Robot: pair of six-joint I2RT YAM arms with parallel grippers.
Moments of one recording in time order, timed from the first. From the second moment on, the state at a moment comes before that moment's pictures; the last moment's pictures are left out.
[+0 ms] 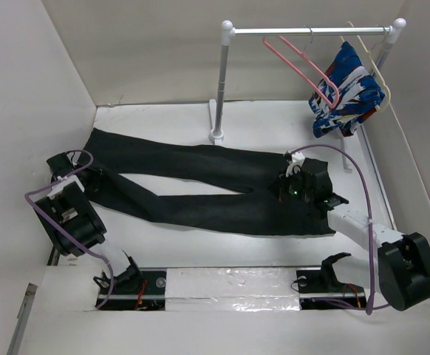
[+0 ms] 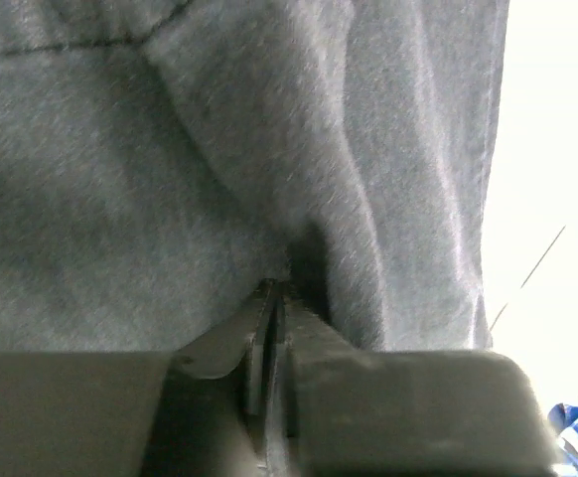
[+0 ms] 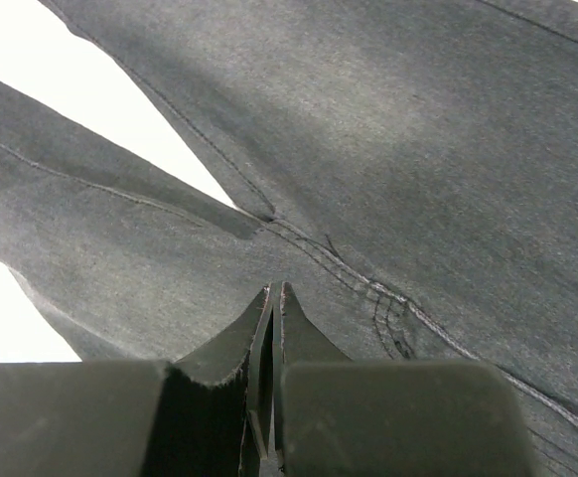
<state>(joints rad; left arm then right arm) 0.59 1.62 0.87 -0.15 0.37 -0.72 0.35 1.16 0.50 0.17 -0.34 0.19</state>
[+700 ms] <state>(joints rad) 0.54 1.37 0.89 -0.17 0.29 -0.71 0.37 1.08 0.54 0.12 -0.35 0.19</state>
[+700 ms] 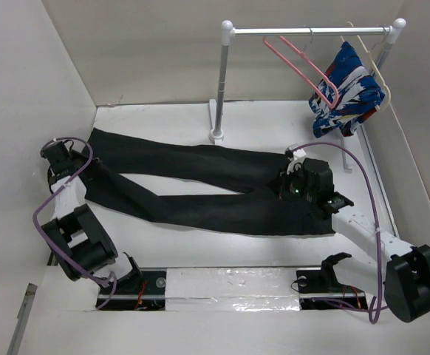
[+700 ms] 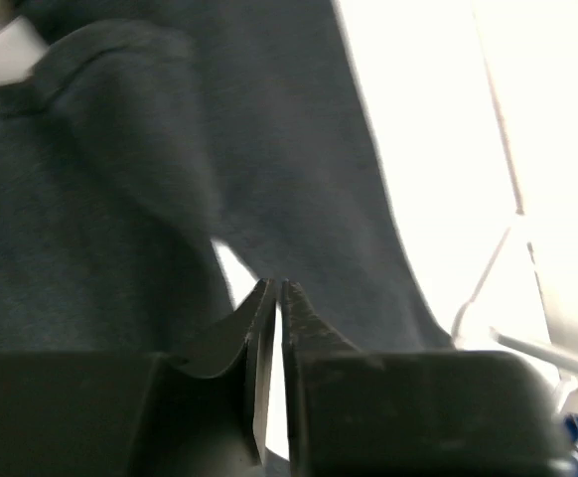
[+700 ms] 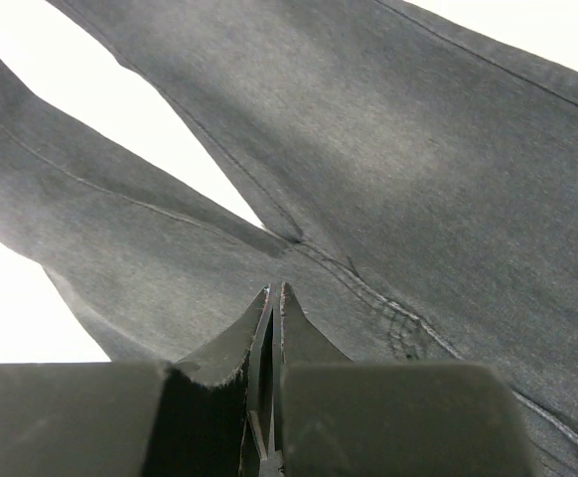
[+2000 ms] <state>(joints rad) 0.06 1.87 1.38 -0.35 -0.07 -0.69 0.50 1.13 0.56 0.09 -0.32 0.19</state>
